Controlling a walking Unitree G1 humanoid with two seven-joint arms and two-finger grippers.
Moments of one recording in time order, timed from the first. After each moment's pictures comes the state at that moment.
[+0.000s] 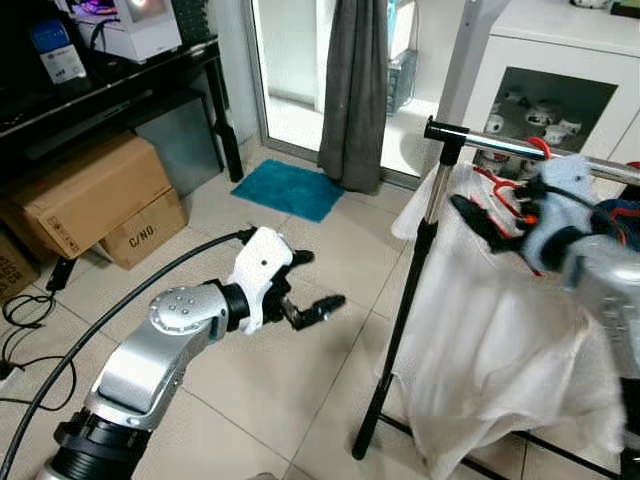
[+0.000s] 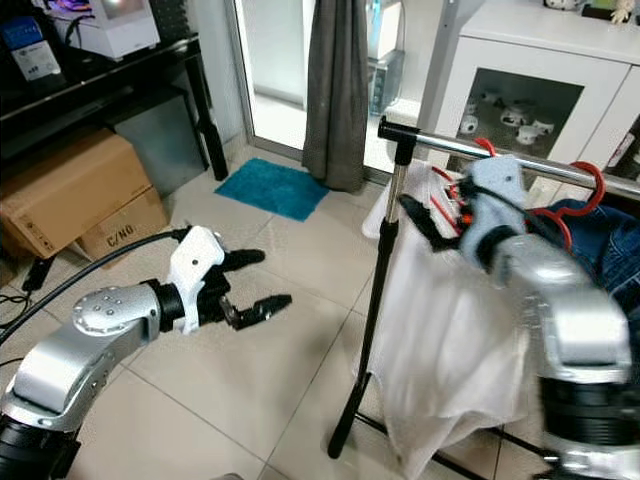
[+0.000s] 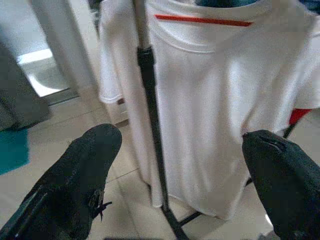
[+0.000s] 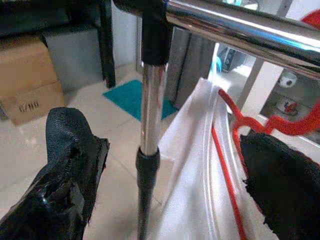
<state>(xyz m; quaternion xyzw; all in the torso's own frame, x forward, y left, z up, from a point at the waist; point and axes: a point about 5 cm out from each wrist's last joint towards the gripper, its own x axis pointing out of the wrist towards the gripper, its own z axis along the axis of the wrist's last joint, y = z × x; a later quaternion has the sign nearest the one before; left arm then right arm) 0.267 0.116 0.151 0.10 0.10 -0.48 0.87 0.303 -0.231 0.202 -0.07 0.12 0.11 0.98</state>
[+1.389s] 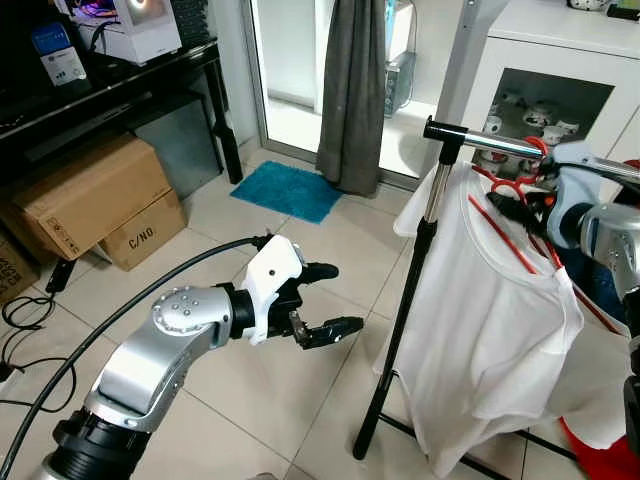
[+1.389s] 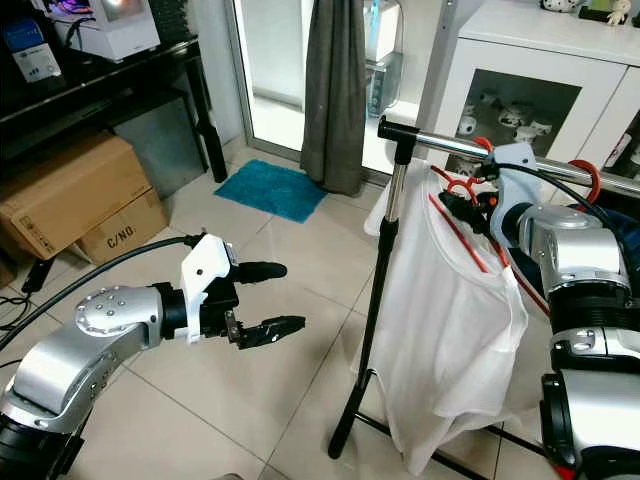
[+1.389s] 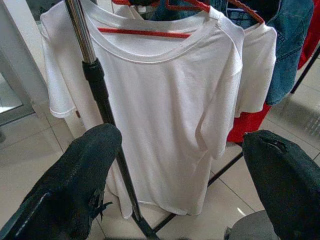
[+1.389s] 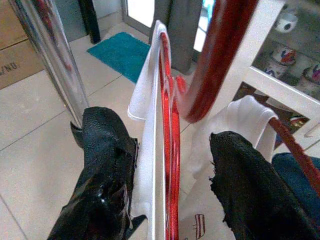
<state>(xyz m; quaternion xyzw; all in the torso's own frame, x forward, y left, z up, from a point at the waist) 0.259 0.107 0.157 0.09 0.09 -0.55 0.83 0.360 -0.279 0.185 -0.06 0.23 0.10 0.97</state>
